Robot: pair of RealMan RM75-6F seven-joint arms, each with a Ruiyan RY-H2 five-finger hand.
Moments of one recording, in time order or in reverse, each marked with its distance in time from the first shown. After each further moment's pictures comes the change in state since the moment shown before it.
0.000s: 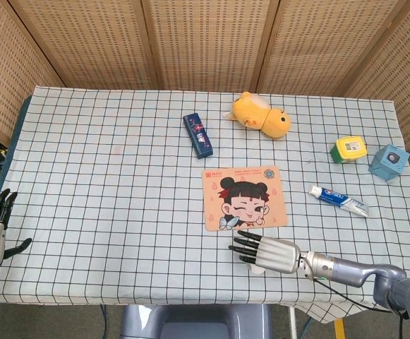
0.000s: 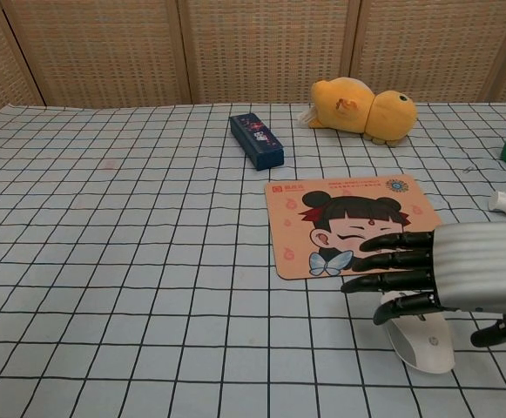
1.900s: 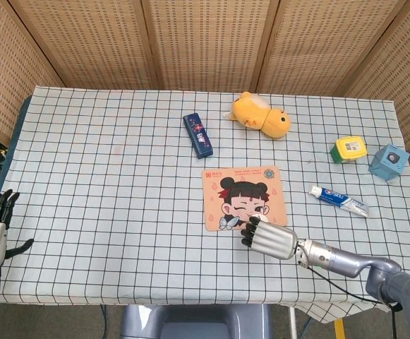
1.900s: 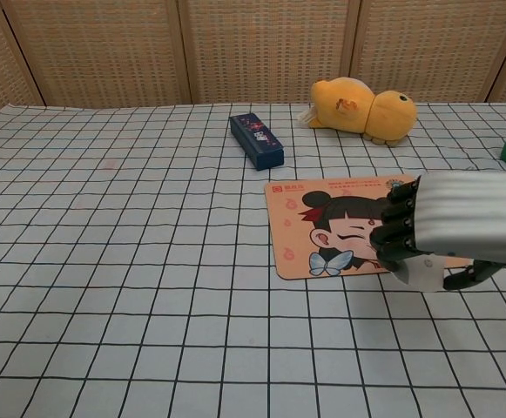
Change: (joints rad) left arm -0.006 0.006 0.004 -0.015 -0.009 -0.016 -0.015; right arm 0.027 -0.019 0.047 0.039 0.088 0.052 -0.105
